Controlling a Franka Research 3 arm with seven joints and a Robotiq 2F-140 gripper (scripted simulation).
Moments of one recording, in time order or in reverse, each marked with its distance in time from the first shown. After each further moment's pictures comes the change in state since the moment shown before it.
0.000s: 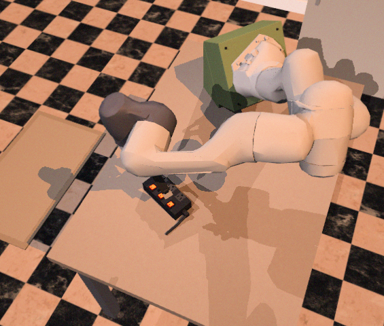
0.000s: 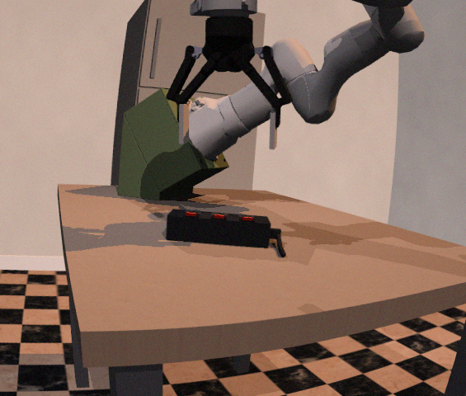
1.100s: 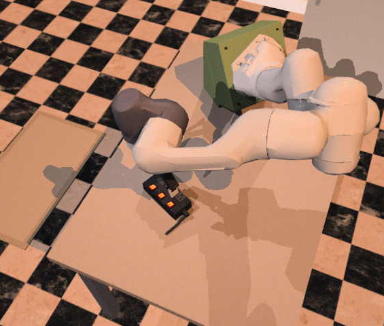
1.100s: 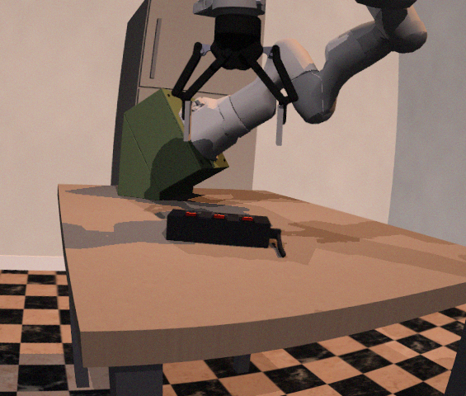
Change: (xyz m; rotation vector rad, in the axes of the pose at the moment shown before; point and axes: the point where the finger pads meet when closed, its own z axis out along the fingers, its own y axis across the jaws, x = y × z) arm 0.004 0.008 -0.004 0.017 -0.076 -0.202
